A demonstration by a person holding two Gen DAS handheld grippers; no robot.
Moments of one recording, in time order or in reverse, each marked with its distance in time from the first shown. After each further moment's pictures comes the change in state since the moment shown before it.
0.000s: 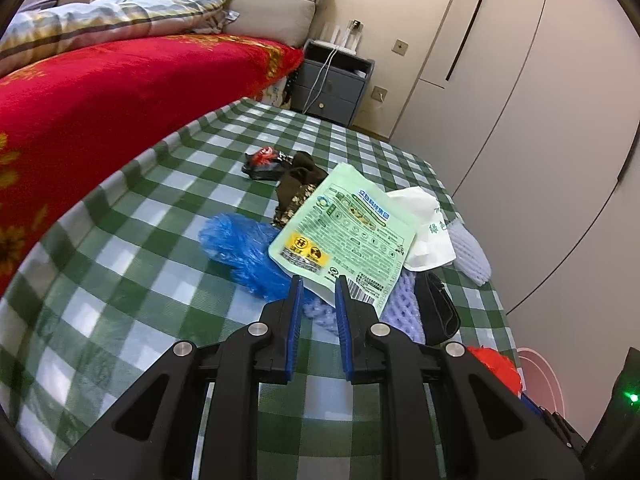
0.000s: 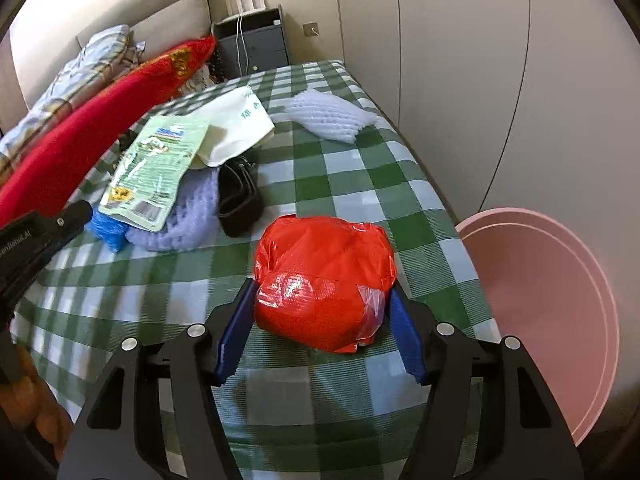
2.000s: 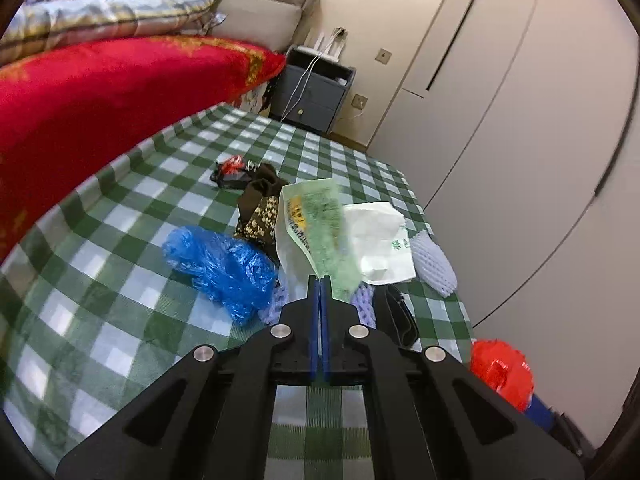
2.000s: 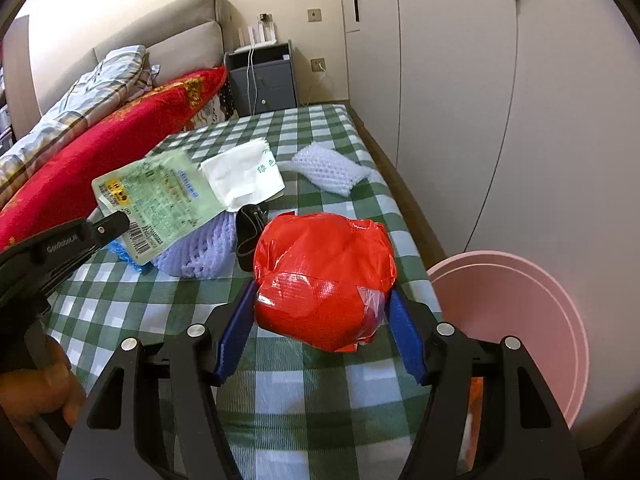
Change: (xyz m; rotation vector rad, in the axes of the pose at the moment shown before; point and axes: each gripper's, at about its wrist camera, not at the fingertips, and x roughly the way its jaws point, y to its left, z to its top) left arm -0.016 -0.017 0.006 -0.001 -0.034 -0.088; right arm -0.055 -0.004 0.008 -0.037 -0.132 0.007
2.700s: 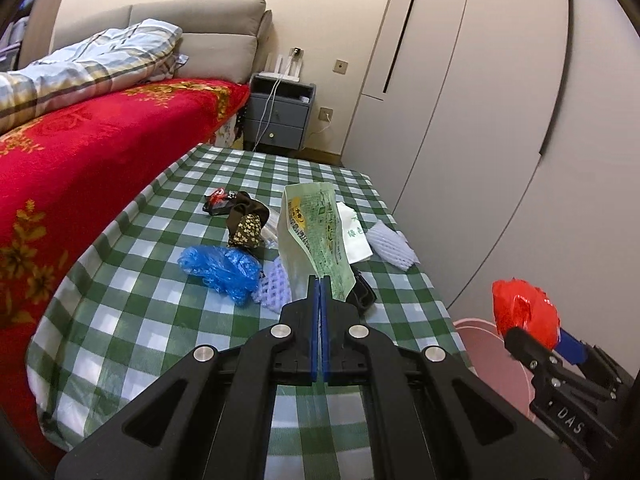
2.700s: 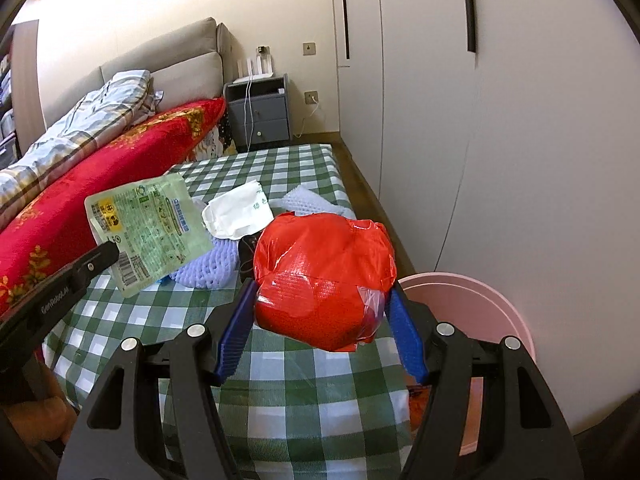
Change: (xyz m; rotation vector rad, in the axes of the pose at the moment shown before) left arm -0.075 -0.026 -0.015 0.165 -0.044 -0.035; right arm -0.082 -0.019 0.002 -0.011 -0.106 -0.028
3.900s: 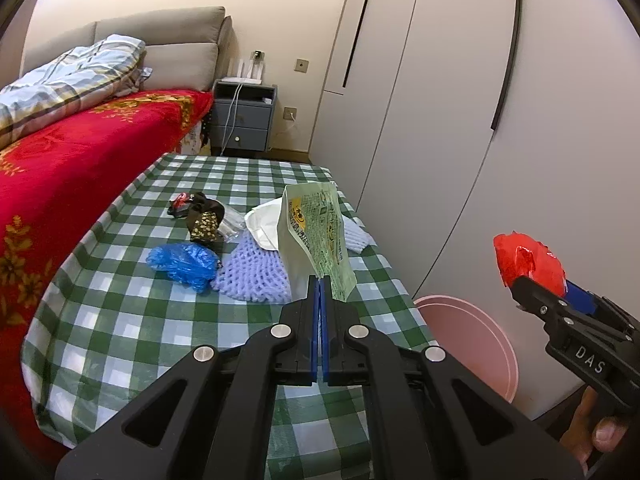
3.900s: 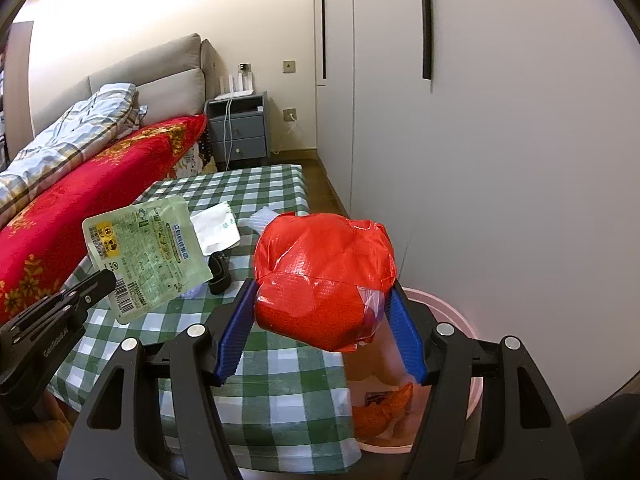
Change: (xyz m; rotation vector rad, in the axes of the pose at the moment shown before) left arm -0.019 -0.038 -0.016 0.091 0.003 -0.084; right arm -0.036 -0.023 0.008 -0.002 -0.053 -0.082
